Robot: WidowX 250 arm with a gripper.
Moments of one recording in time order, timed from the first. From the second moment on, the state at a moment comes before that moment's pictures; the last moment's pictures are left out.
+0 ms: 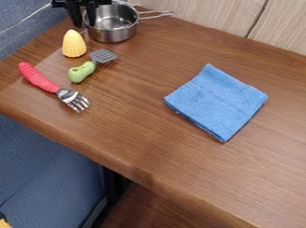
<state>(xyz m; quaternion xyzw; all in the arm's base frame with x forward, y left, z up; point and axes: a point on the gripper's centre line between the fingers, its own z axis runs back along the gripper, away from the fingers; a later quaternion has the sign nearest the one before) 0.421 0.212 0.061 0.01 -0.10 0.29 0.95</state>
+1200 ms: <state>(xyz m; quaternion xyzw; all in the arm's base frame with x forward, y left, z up) 0.398 0.200 0.141 0.04 -0.18 0.27 0.94</state>
